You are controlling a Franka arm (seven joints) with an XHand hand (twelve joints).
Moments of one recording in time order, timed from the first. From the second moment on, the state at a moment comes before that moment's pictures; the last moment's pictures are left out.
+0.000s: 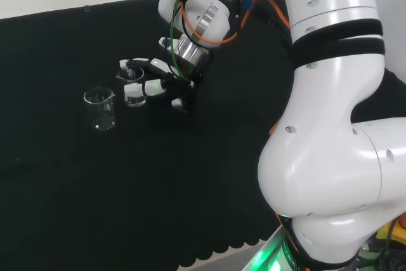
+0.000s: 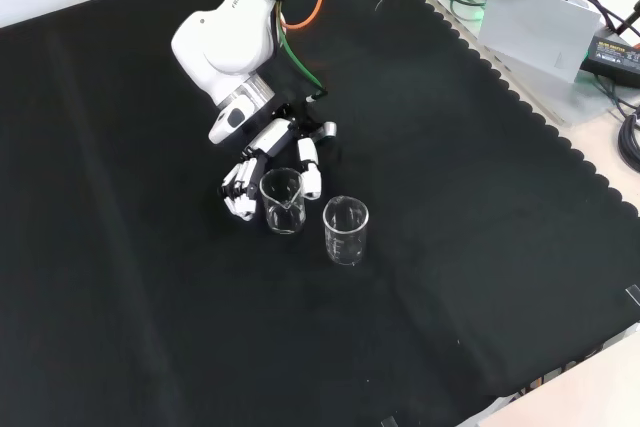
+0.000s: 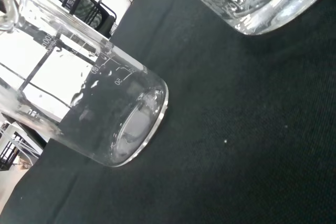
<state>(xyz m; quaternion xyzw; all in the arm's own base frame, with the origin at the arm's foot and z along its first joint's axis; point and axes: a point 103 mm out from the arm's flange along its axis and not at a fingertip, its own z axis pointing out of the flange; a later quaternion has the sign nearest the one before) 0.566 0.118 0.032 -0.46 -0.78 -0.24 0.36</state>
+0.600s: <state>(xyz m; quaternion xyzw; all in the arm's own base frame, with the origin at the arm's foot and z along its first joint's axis) 0.568 0.117 0.053 -0.48 -0.79 -0.25 0.30</state>
